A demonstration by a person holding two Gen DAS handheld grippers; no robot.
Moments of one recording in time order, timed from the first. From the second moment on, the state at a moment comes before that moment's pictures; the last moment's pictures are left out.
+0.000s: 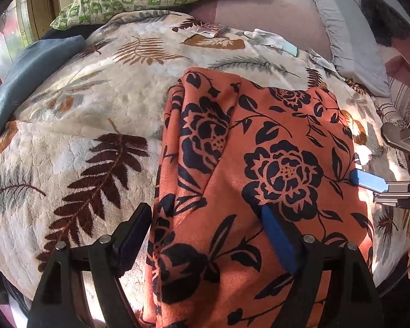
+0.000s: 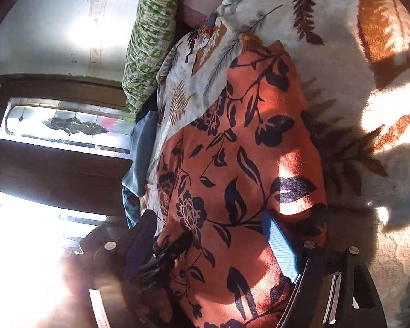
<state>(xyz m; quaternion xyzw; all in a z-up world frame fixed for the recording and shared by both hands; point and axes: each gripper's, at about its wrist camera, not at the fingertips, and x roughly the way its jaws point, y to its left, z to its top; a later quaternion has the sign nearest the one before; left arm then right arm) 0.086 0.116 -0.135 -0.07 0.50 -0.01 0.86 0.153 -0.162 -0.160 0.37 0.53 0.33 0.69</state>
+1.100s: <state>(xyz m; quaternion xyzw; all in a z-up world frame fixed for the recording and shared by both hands) 0.098 0.172 -0.107 -0.17 0.46 0.02 0.87 0.114 -0.179 -0.126 0.33 0.49 0.35 0.73</state>
